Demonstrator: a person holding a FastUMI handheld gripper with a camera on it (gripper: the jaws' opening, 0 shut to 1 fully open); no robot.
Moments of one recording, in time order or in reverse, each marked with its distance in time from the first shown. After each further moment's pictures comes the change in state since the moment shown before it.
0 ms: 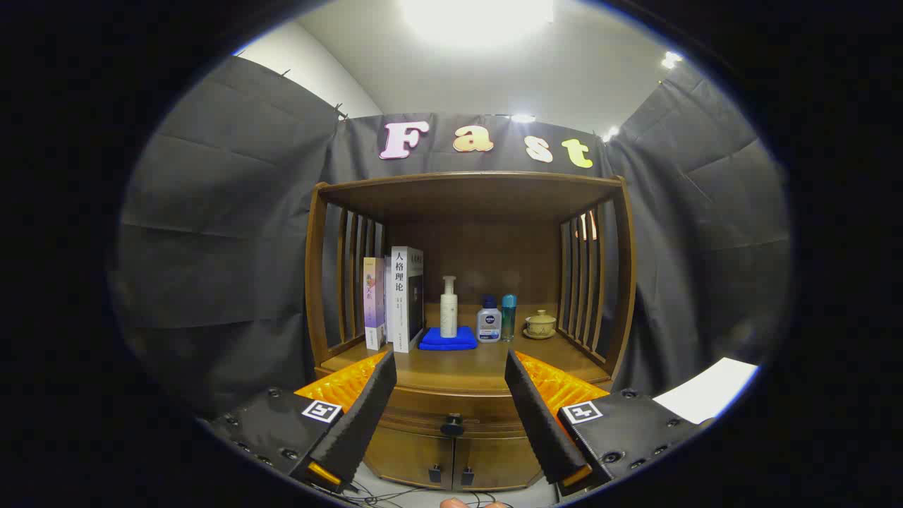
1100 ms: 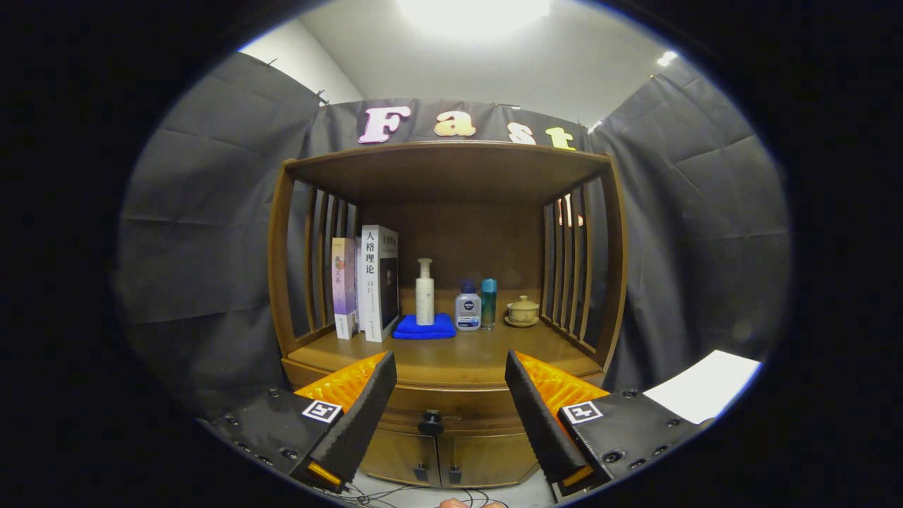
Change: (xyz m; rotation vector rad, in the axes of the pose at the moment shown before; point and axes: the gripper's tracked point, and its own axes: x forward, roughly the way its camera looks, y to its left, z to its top) arm 0.034 -0.027 -0.032 0.009 0.057 -0.095
